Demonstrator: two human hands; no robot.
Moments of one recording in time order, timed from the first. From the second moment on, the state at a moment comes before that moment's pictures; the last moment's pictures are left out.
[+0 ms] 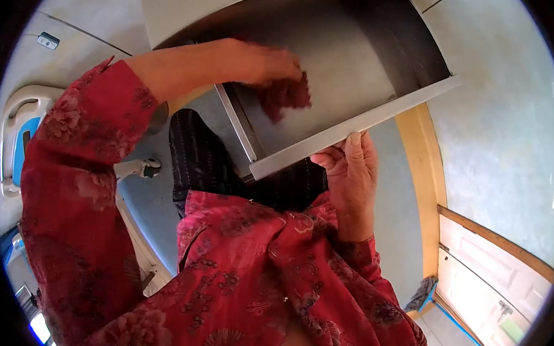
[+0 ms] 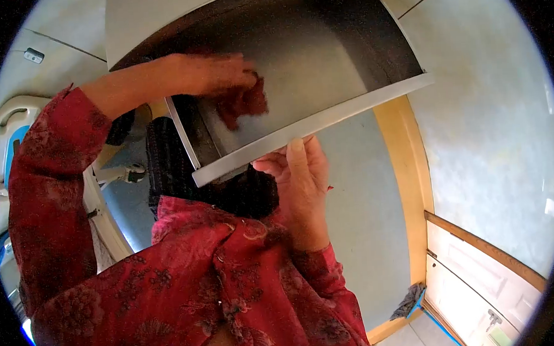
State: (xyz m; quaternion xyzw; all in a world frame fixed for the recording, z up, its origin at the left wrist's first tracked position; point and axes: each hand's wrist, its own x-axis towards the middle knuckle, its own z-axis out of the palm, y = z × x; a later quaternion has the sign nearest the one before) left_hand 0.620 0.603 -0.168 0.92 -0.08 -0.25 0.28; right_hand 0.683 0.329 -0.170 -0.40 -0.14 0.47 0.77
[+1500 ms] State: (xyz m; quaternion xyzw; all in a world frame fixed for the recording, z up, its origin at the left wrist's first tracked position) left_hand 0.625 0.621 -0.151 0.97 0.00 -0.16 0.20; right_hand 0.705 0.336 -0.178 -0.40 -0.15 0.49 0.76
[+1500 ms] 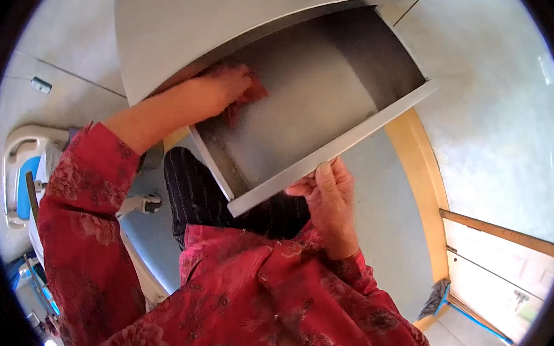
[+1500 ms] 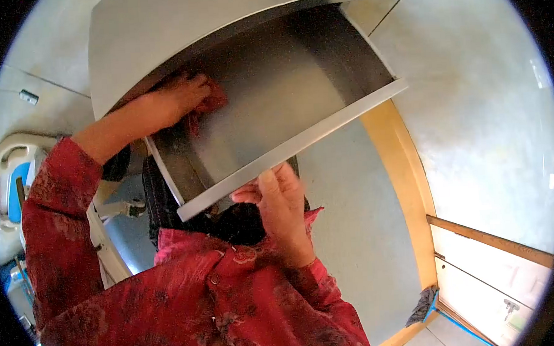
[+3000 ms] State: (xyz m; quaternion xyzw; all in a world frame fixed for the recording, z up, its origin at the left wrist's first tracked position) left_hand 0.702 0.528 -0.187 0.93 -0.17 -0.11 0.30; right_hand 0.687 0.328 -0.172 -0.45 -0.13 0.49 0.73
